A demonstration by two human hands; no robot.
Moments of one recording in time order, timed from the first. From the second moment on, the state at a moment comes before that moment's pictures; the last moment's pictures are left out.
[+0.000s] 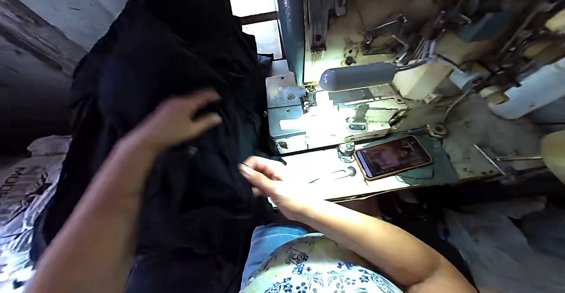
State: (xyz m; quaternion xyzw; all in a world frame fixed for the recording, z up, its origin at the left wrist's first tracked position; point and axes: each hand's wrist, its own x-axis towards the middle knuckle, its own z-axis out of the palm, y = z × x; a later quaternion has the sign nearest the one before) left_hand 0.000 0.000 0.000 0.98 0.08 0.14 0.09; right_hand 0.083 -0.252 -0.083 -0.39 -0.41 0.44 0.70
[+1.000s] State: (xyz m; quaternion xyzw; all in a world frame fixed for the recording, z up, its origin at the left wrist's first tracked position) left_hand -0.086 -0.112 -0.093 0.94 0.16 0.29 -0.05; right_hand 0.106 -0.277 -0.166 -0.65 -0.54 -0.02 0.53
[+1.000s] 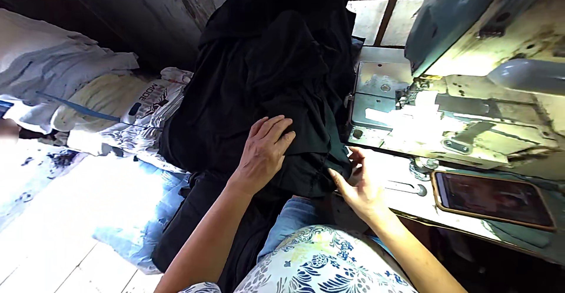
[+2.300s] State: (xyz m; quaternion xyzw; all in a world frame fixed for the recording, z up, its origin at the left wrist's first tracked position) left_hand -0.065 -0.096 -0.062 0.91 0.03 0.16 0.38; right_hand 0.110 -0.283 -0.177 -0.59 -0.61 0.12 0.52
